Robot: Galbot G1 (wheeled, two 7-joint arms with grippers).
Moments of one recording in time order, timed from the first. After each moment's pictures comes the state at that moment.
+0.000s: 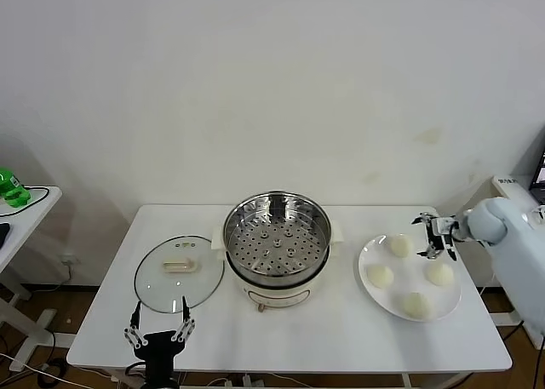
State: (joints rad) left arm 1.78 -1.51 -0.41 -2.16 0.21 -0.01 -0.40; right arm -0.22 0.80 -0.20 0.95 -0.52 0.10 -1.08
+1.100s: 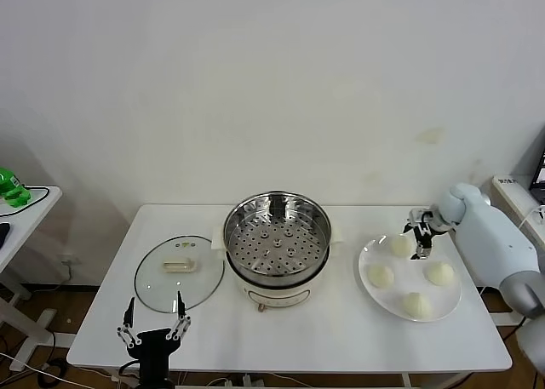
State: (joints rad) left arm 1.81 -1.51 -0.41 -2.21 0.20 -0.04 -0.40; right arm -0.08 0.97 -0.32 0.63 -0.54 0.13 -1.08
